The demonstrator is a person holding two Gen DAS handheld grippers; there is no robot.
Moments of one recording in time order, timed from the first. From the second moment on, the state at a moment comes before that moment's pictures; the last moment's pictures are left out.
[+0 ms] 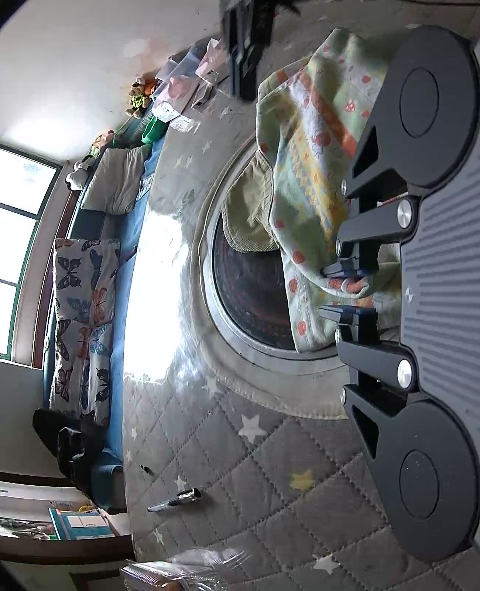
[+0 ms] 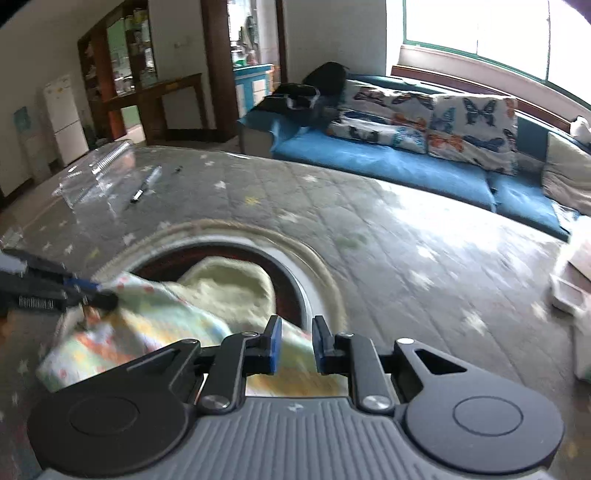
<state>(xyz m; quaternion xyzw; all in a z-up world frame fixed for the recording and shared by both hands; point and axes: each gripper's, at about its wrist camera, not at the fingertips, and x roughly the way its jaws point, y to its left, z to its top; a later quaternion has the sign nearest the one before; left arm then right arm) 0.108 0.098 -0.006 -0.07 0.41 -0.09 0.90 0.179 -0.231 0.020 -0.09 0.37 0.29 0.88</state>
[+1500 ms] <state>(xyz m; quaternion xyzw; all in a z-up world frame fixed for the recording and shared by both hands) 0.154 0.032 0.001 -0.06 0.41 -0.14 0.90 0.191 -0.221 -0.014 -0.03 0.39 0.27 0.88</state>
